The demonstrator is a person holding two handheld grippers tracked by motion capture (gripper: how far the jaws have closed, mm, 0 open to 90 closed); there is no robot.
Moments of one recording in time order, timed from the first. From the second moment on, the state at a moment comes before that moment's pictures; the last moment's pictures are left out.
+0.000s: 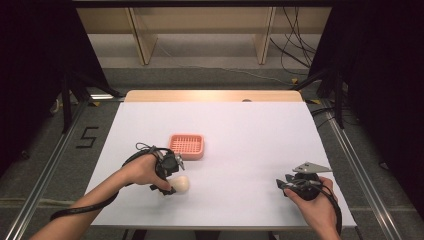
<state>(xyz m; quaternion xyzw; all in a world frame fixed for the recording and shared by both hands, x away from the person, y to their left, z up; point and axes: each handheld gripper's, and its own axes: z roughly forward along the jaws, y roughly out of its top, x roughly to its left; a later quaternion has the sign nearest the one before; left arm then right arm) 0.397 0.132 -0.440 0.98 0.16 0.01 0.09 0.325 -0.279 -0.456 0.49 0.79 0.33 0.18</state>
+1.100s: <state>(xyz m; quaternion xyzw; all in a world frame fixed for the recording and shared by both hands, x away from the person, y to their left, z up) 0.402 0.119 -0.452 0.99 0.15 0.00 0.06 0.323 -0.278 -0.457 0.50 0.78 0.33 0.16</state>
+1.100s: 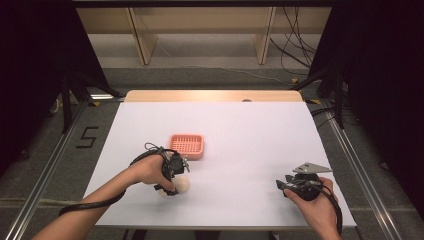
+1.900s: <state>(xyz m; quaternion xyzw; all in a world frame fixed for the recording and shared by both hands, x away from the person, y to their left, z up) 0.400 0.122 -0.459 0.99 0.13 0.01 0.06 0.323 -0.279 -0.457 0.50 0.79 0.32 0.16</state>
